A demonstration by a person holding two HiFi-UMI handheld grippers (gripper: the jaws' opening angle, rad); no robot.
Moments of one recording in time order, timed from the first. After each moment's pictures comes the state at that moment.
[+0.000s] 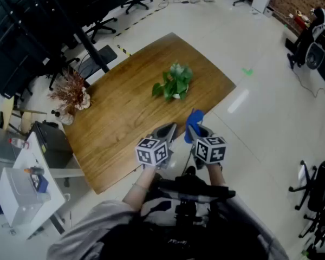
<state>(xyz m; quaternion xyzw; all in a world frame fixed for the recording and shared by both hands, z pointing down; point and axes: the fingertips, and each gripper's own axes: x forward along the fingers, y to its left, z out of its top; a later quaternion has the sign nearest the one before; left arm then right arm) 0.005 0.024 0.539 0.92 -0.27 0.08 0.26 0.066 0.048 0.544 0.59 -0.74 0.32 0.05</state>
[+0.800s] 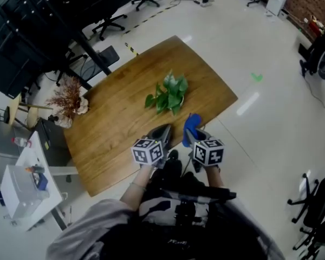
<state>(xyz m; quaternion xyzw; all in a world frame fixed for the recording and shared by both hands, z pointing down) 0.037 -0.032 0.569 0.90 -0.32 0.10 0.28 0.111 0.010 0.568 0.55 -0.75 0.36 0.05</state>
